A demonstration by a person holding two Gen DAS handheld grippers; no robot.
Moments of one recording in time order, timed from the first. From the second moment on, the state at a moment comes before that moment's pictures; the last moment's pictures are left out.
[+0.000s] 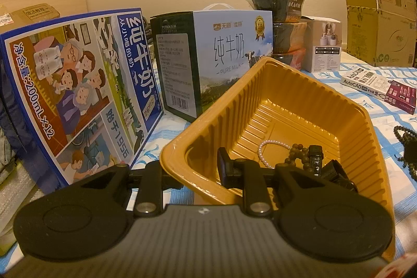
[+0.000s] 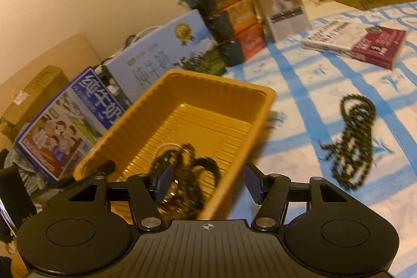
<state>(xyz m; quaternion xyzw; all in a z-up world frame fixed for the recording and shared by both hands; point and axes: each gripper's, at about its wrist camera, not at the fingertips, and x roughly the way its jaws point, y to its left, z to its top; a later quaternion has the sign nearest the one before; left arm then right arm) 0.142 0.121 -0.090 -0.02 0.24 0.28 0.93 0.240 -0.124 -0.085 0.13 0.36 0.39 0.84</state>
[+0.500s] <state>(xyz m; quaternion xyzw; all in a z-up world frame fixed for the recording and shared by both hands) 0.142 0.122 -0.089 -0.01 0.24 0.28 0.93 0.234 -0.161 -0.110 0.09 0.38 0.31 0.86</state>
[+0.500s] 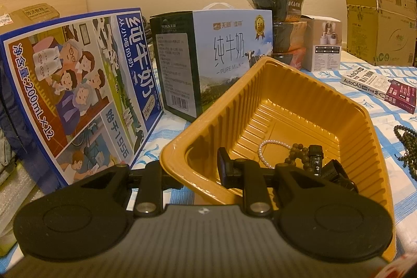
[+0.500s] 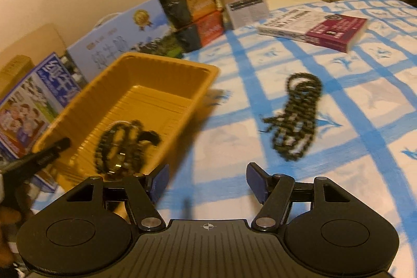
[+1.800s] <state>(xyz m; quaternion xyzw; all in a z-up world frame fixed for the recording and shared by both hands) 0.144 0.124 -0.090 -0.01 0.24 0.28 0.93 0.328 -0.160 -0.147 -0.02 0.37 0.22 0.90</state>
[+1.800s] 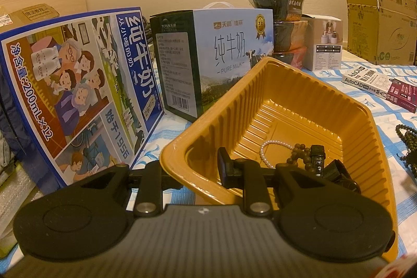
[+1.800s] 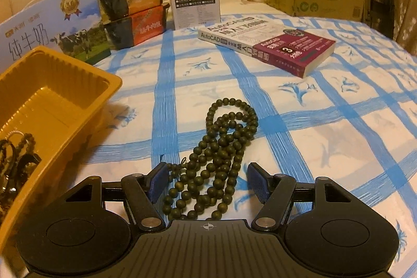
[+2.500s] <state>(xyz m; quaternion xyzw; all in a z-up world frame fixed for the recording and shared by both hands) 0.144 0.124 -0.091 -0.01 0.24 0.28 0.93 0.239 -0.169 -0.139 -0.03 0.37 0.35 0.86</state>
